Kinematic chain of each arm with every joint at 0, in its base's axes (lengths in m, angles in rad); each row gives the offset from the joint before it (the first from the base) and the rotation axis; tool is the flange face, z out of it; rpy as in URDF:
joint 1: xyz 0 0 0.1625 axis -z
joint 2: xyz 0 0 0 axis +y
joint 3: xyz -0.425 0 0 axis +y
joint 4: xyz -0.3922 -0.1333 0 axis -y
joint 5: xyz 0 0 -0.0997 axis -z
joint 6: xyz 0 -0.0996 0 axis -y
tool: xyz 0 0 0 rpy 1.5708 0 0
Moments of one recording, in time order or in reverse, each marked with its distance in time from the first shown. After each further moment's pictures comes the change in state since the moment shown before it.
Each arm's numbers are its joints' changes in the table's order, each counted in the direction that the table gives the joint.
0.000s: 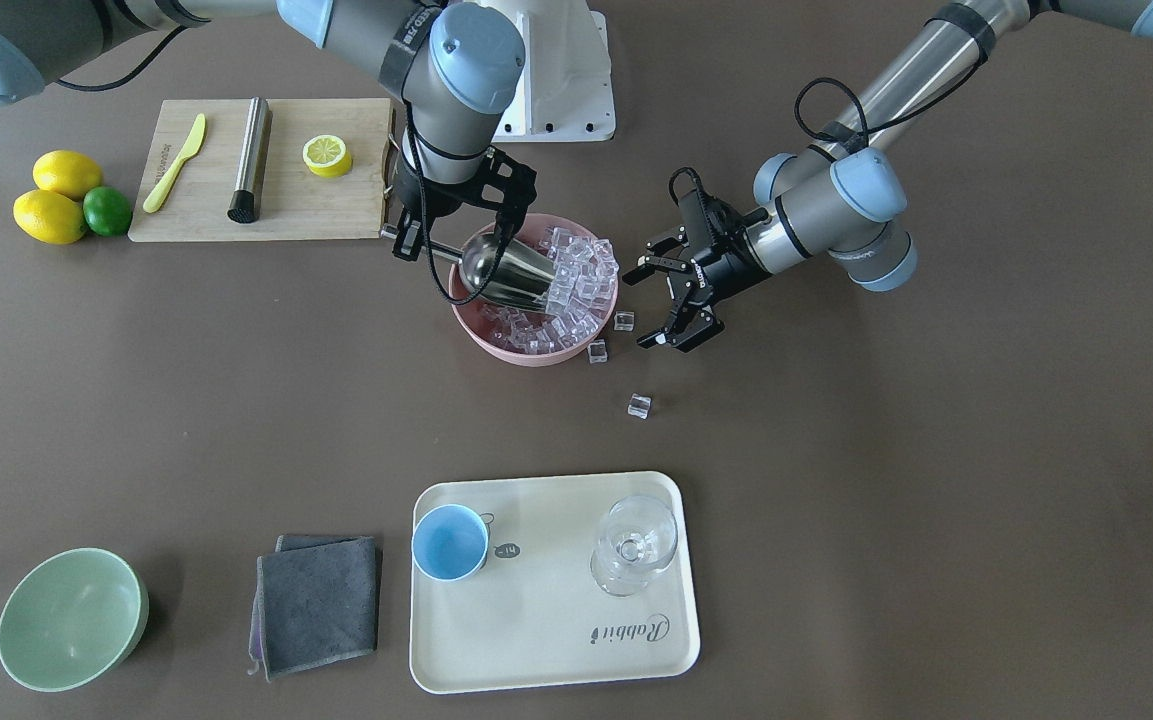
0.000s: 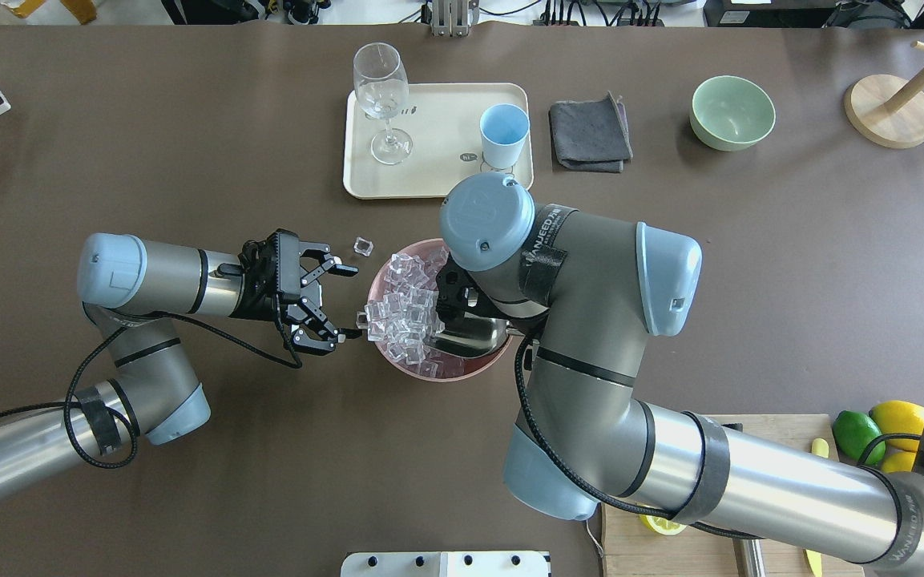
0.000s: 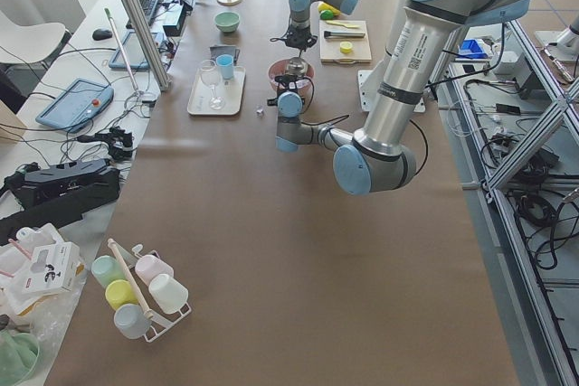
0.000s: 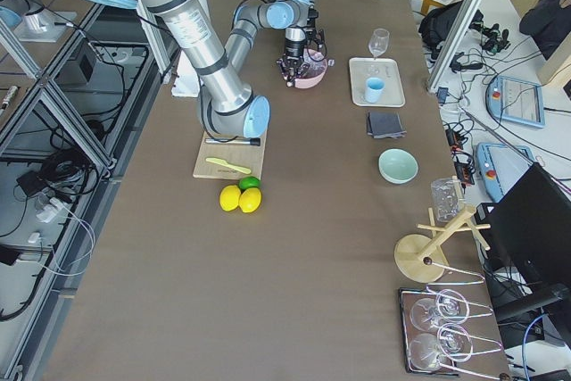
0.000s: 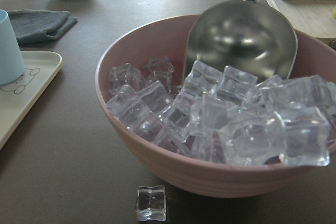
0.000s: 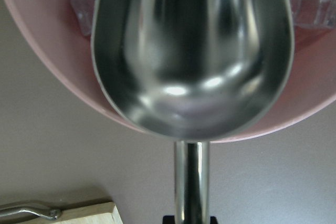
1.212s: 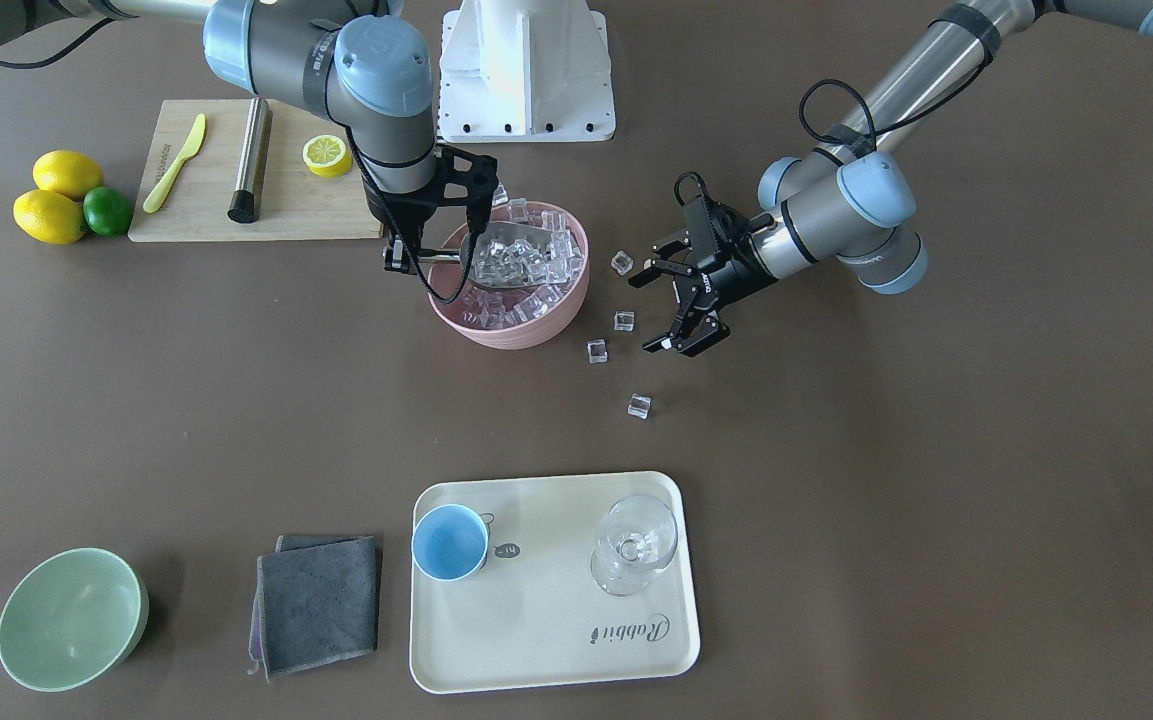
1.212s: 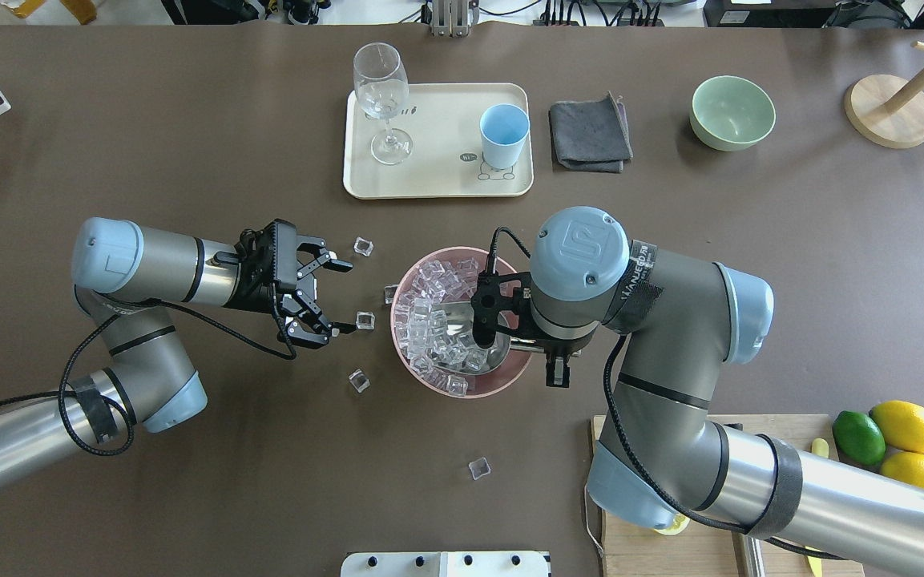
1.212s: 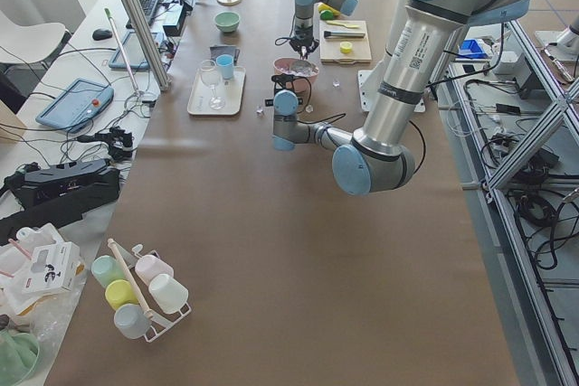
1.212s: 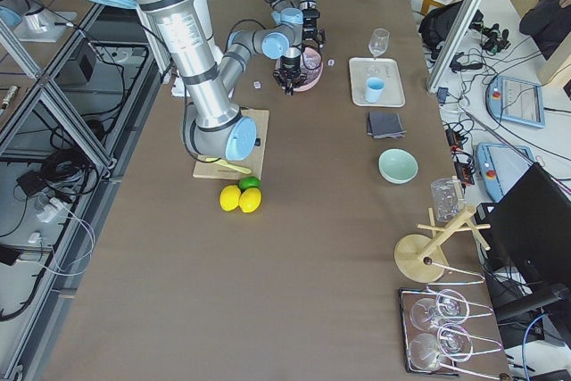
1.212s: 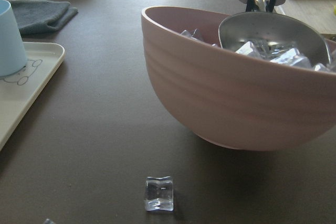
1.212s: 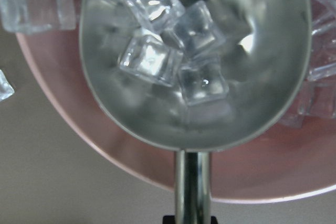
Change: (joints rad) left arm 0.028 0.003 0.004 0.040 -0.052 0.001; right arm 0.001 0.203 -0.054 0.403 0.070 -0.053
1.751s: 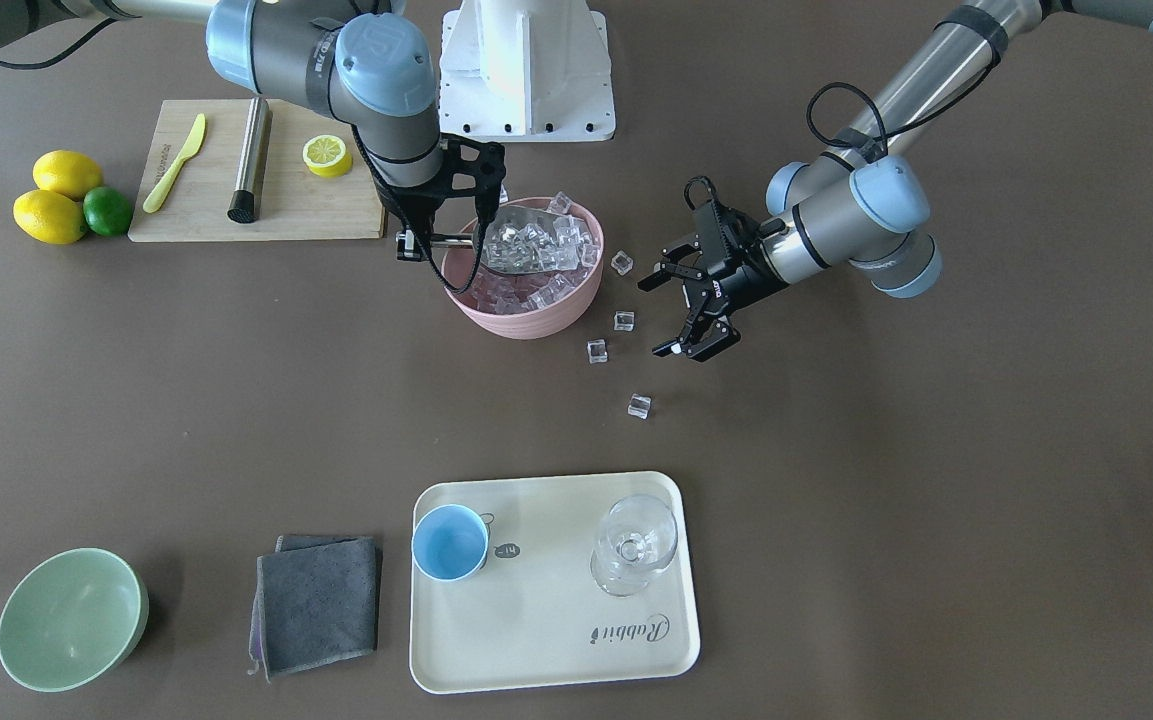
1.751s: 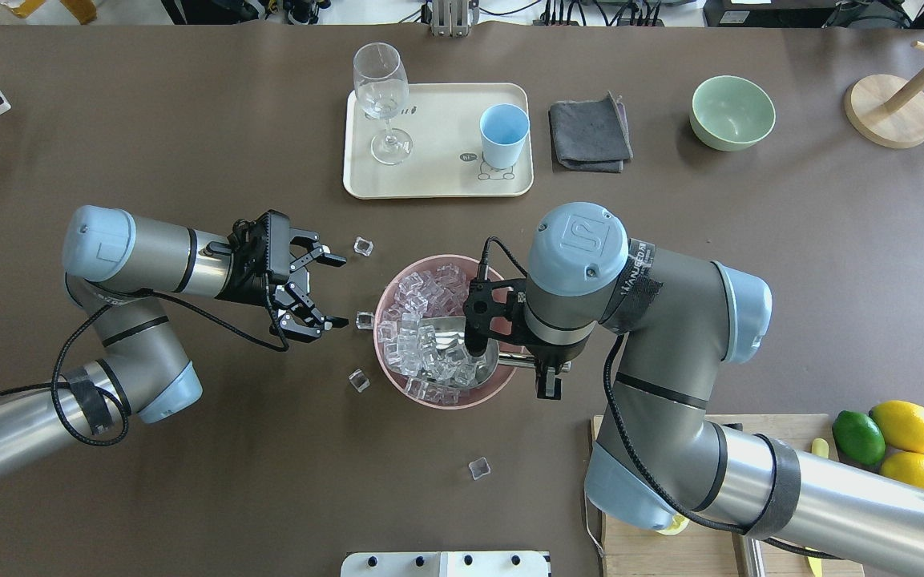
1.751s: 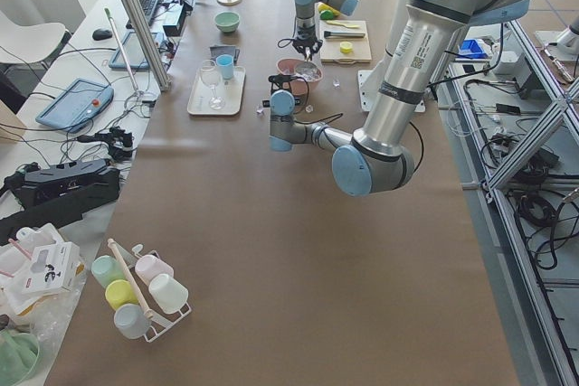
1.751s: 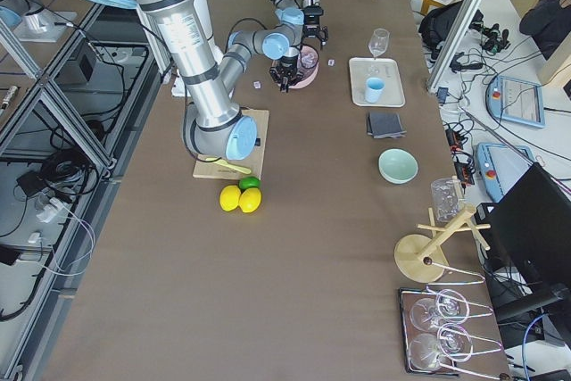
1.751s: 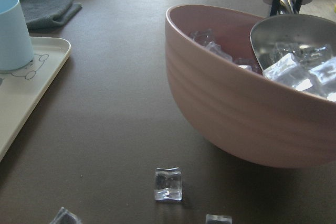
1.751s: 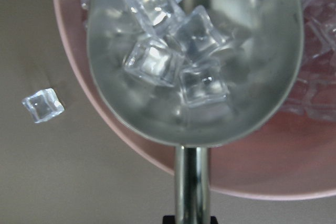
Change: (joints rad) left arm 0.022 -0.002 0.001 0.014 -0.032 0.000; right arm 0.001 -0.007 -0.003 0.009 0.088 -0.006
